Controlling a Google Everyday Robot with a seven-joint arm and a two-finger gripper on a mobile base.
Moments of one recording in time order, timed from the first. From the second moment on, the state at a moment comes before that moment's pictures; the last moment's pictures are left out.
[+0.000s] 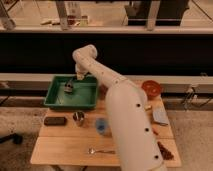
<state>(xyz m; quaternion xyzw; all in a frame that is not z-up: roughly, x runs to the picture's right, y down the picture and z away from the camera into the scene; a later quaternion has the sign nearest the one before) -0.180 -0.104 0.962 -0.17 -0.14 0.04 0.97</state>
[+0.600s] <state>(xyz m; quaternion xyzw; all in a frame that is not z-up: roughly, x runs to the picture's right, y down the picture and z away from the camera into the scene) -0.206 -0.103 0.961 -0.17 -0.17 0.01 0.97</state>
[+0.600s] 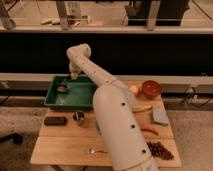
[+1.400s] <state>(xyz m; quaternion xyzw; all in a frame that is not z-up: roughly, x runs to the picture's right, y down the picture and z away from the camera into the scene) -0.181 -0.037 0.887 -0.19 -0.18 0.01 0.97</state>
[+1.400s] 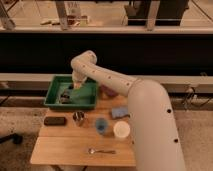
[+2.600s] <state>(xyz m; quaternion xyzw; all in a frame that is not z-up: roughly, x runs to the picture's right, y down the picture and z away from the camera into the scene) -0.079 -0.038 0.890 -0.16 -0.10 0.08 0.98</state>
